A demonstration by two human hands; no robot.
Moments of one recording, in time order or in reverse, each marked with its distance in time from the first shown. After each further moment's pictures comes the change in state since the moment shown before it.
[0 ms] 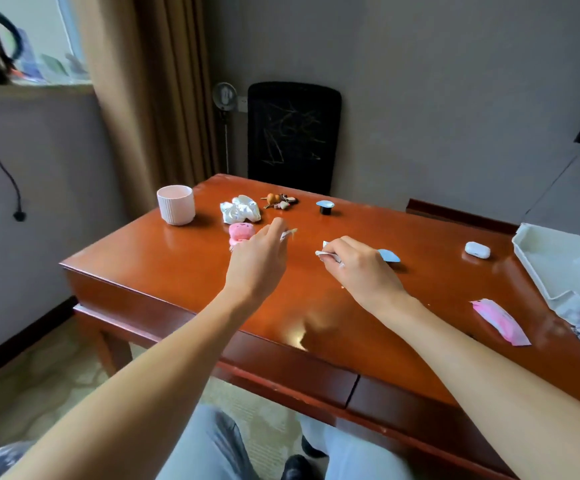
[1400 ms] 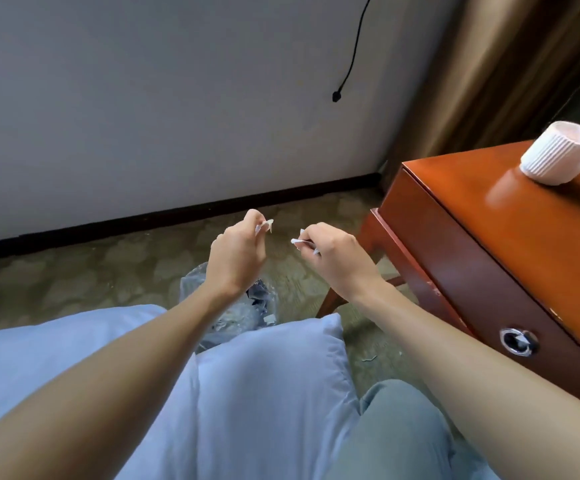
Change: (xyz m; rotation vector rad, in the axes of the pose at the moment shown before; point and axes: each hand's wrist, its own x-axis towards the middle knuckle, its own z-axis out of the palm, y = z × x) left_hand -0.298 -0.325 -0.190 0.330 0.246 -0.870; right_hand 0.048 -0.380 0.332 0.625 -0.429 -0.520
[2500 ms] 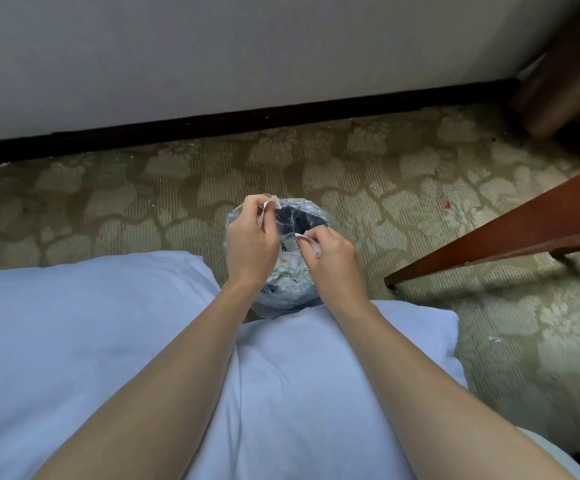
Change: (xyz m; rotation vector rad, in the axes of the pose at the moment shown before) left_hand -0.035 -0.206 0.111 -0.194 0.150 -0.445; right_hand -0.006 0.006 0.267 0.349 -0.270 0.506
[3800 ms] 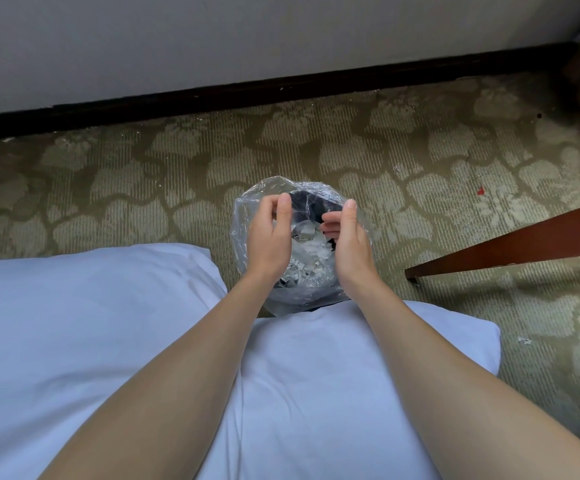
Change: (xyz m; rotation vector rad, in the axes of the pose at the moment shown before) left_hand -0.001 -0.042 0.036 -0.207 -0.194 -0.309; right_hand 0.031 0.018 0.030 0.530 -0.034 0.448
